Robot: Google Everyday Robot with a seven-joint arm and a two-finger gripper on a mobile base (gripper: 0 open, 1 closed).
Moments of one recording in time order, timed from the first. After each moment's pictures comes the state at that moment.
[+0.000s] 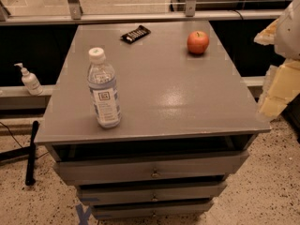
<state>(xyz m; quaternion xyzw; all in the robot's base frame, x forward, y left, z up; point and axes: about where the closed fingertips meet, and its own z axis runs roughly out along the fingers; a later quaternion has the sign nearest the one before) 0.438 -0.215 0.981 -0.60 0.78 -0.04 0.17</state>
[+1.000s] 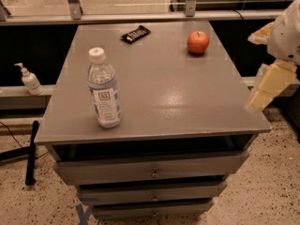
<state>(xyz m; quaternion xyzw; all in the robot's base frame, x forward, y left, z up) 0.476 -0.226 0.961 -0.60 0.77 -0.02 0.22</state>
